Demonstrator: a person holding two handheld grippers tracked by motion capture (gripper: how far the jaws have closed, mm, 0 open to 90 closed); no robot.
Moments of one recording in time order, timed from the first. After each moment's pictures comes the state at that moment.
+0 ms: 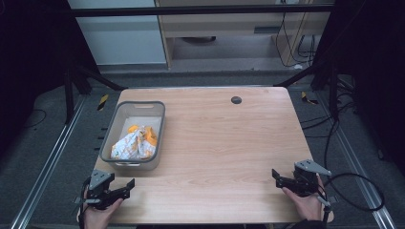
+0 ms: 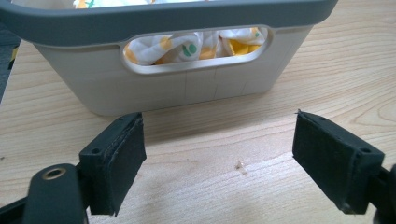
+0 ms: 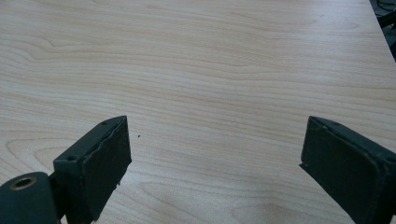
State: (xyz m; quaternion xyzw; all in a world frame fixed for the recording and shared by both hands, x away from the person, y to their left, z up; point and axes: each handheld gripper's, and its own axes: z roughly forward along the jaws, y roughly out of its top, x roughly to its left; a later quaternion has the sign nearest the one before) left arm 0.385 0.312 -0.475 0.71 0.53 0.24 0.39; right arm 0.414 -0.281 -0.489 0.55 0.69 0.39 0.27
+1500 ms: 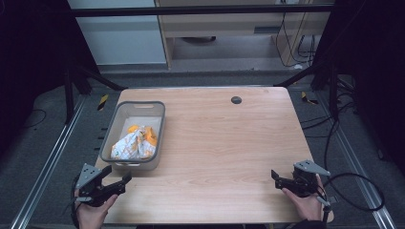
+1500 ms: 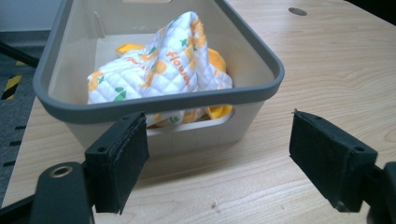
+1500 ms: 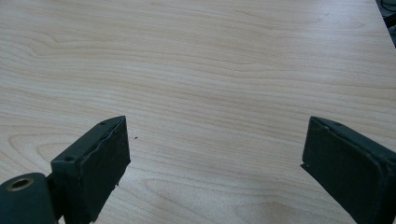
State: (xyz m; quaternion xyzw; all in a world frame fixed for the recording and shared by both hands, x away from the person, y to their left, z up) left arm 0.379 0.309 -0.432 0.69 0.51 0.26 0.44; right arm 0.413 -0.279 -0.490 0.54 0.70 0.39 0.26
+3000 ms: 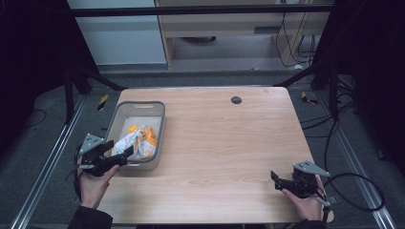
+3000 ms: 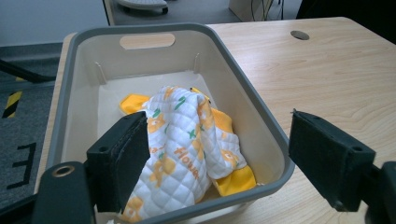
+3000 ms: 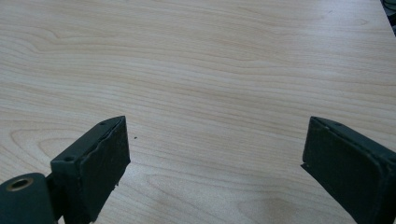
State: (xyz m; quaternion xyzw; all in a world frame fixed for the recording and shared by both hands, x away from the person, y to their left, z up) left arm 0.443 0.303 -0.386 0.70 0.51 0.26 0.43; right arm 0.411 -0.278 -0.492 0.54 0.70 0.39 0.26
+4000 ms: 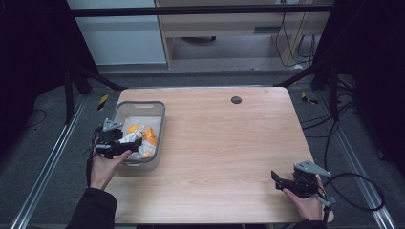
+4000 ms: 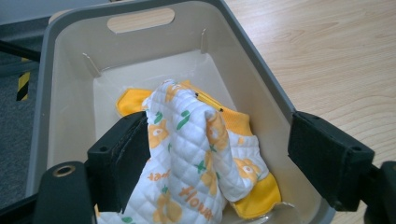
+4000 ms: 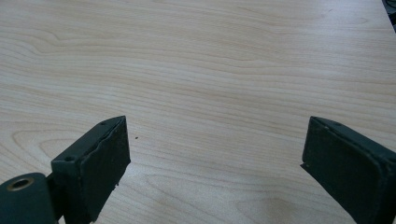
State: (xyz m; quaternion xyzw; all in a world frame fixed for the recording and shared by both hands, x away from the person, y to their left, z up) left arm 0.497 0.282 -0.385 0.75 0.52 0.24 0.34; right arm 0.412 -0.281 -0.492 0.54 0.70 0.39 0.26
